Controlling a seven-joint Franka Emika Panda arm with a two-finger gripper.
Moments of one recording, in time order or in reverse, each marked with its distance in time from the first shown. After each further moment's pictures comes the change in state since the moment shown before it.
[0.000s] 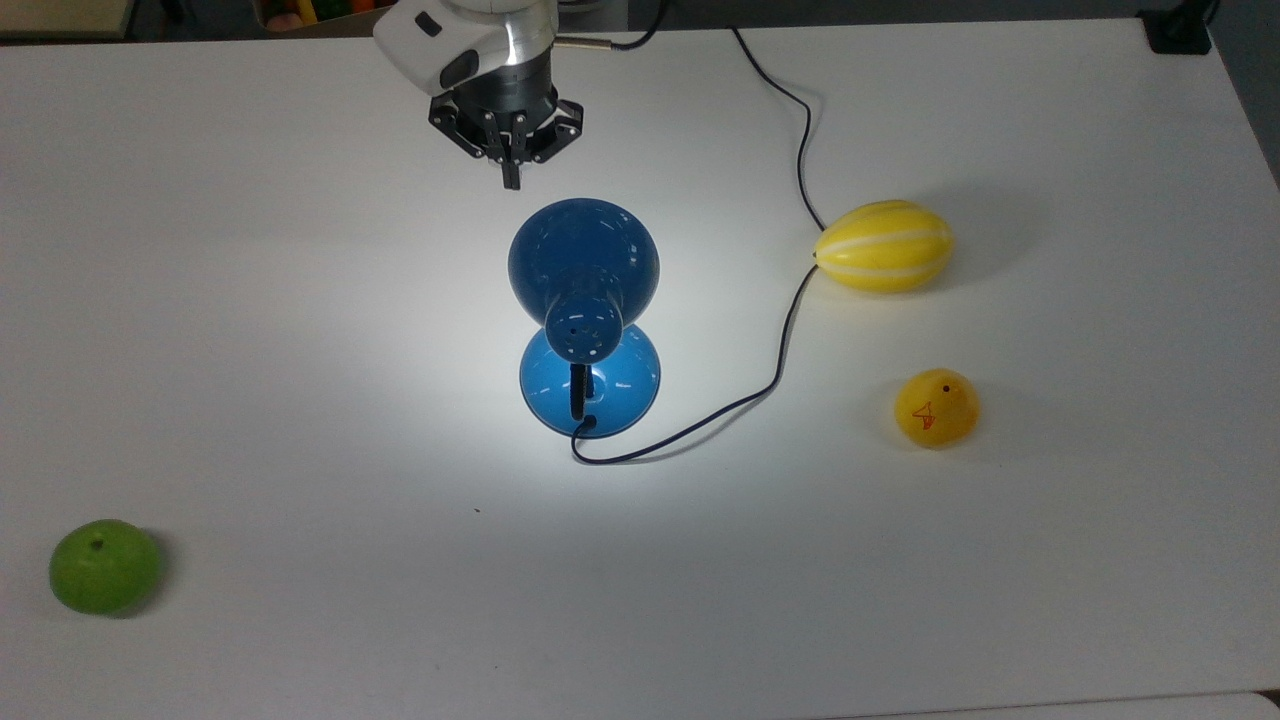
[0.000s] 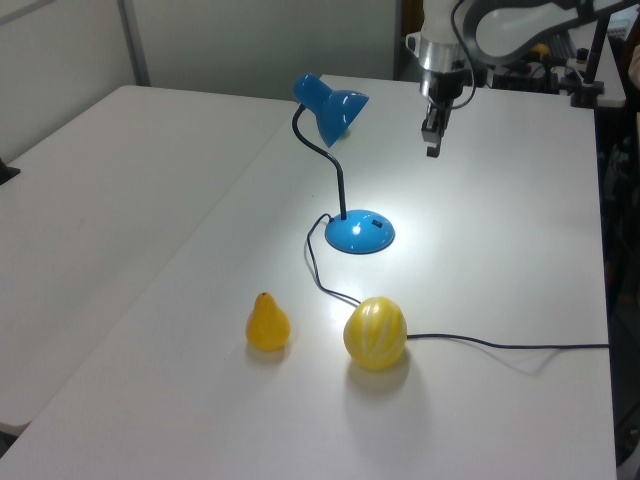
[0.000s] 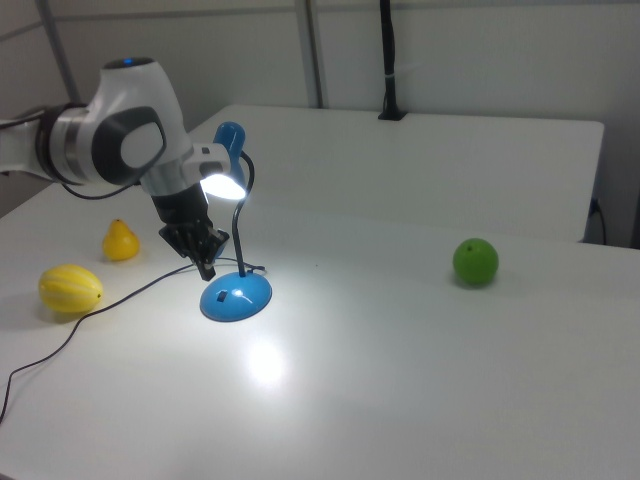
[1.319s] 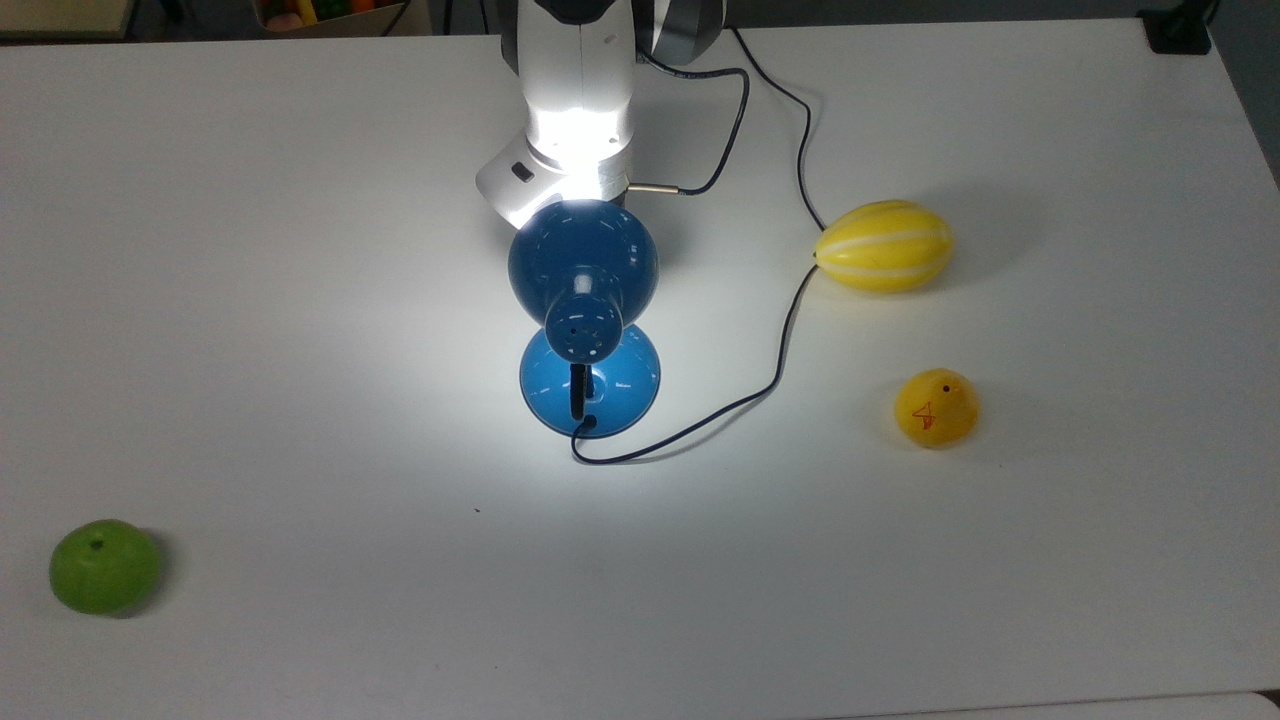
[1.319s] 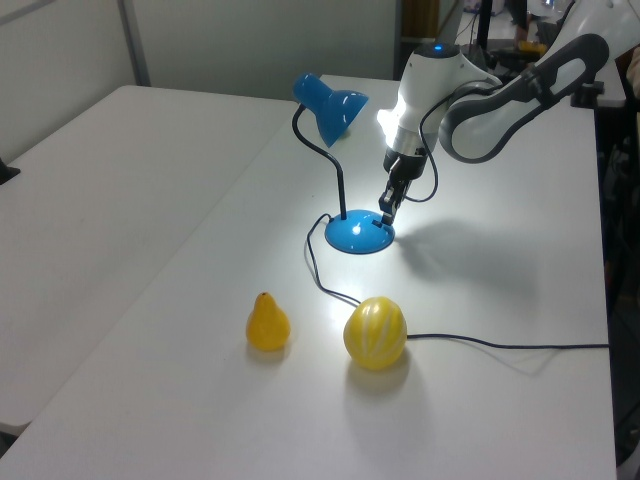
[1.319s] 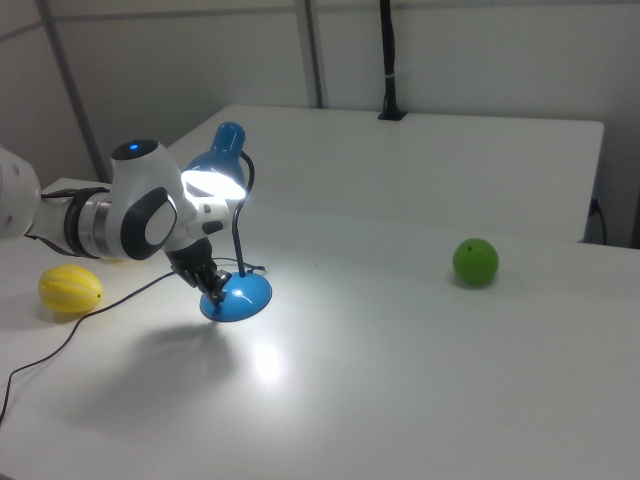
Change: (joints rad) arm 0.062 0.217 0.024 -0.078 0.000 0.455 0.146
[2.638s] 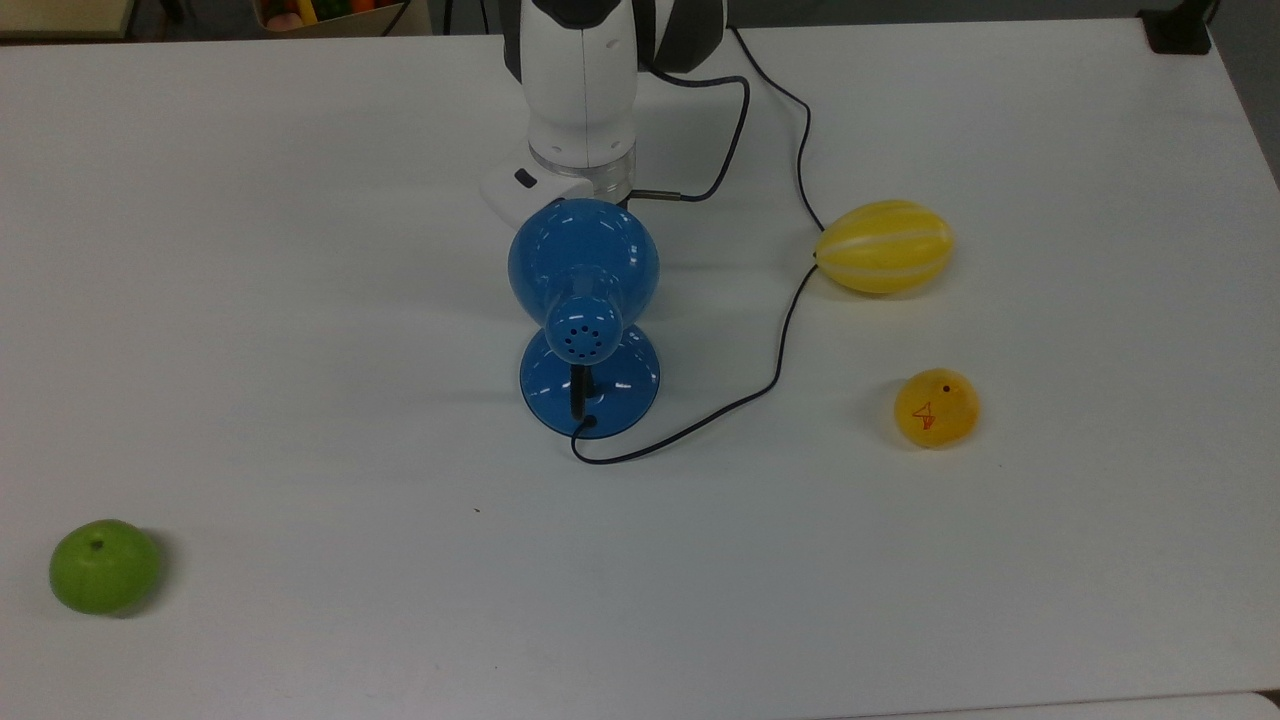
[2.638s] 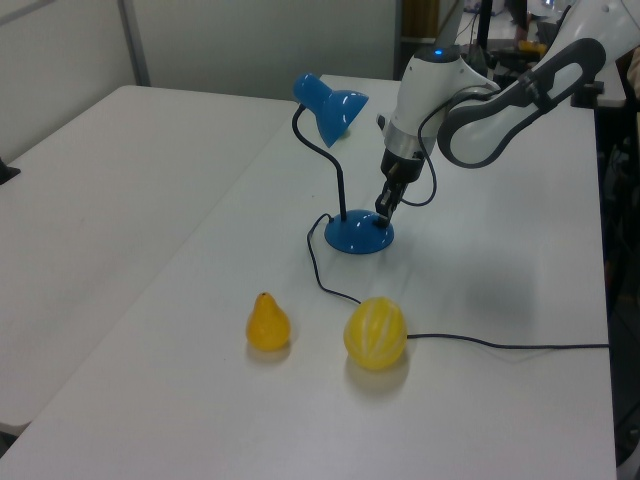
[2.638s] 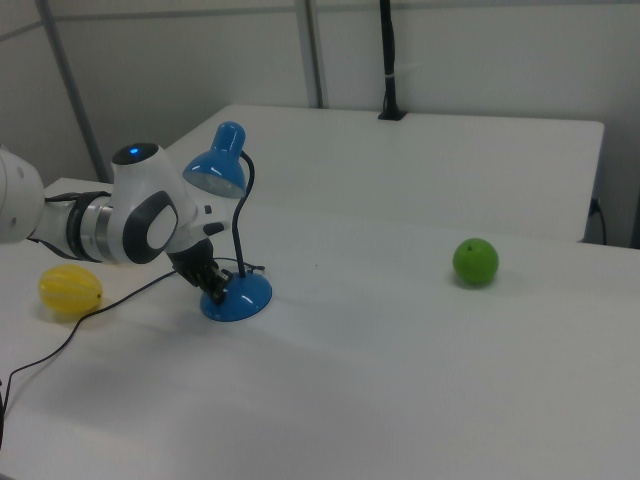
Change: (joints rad) arm 0.000 0.016 0.002 0.000 0.000 0.043 0.000
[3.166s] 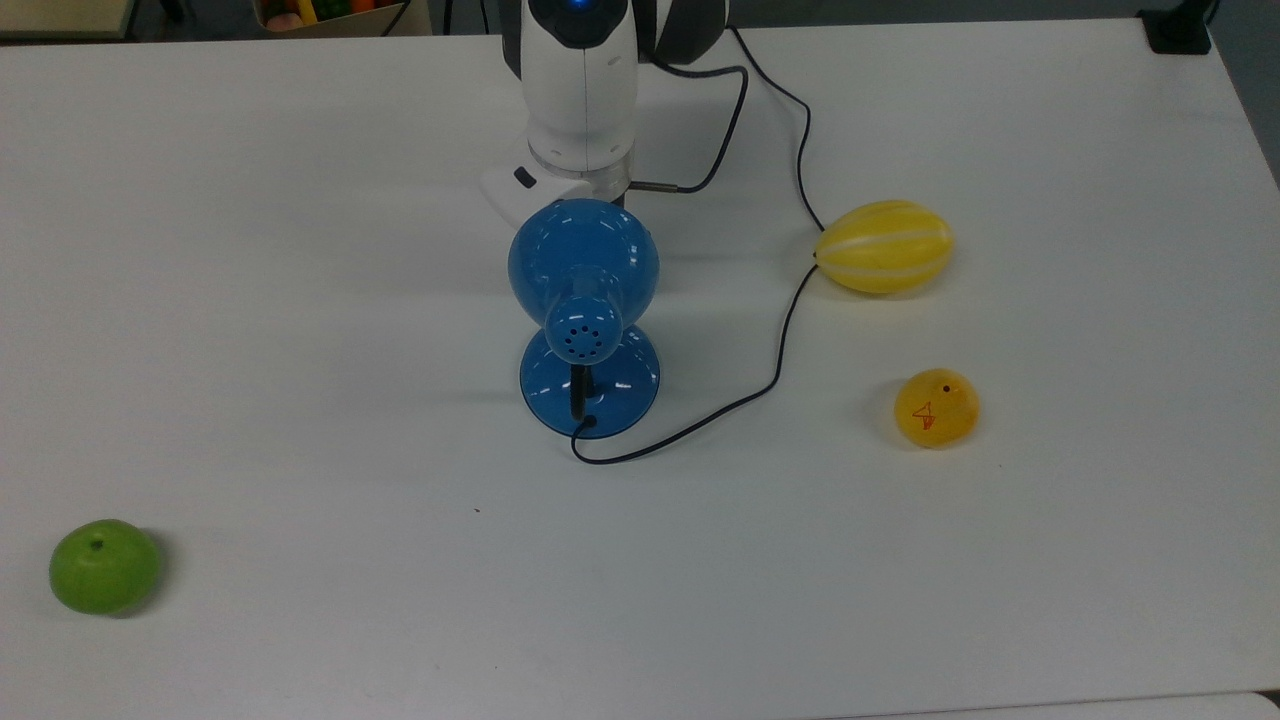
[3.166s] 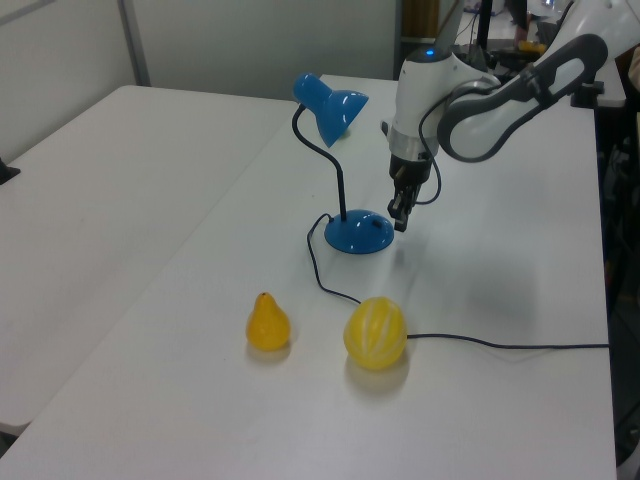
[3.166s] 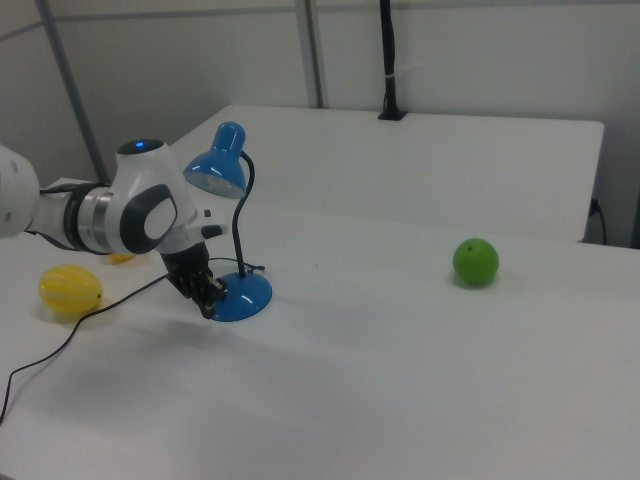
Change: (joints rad) arm 0.000 -0.018 0.000 0.021 -0.001 -0.193 0.000
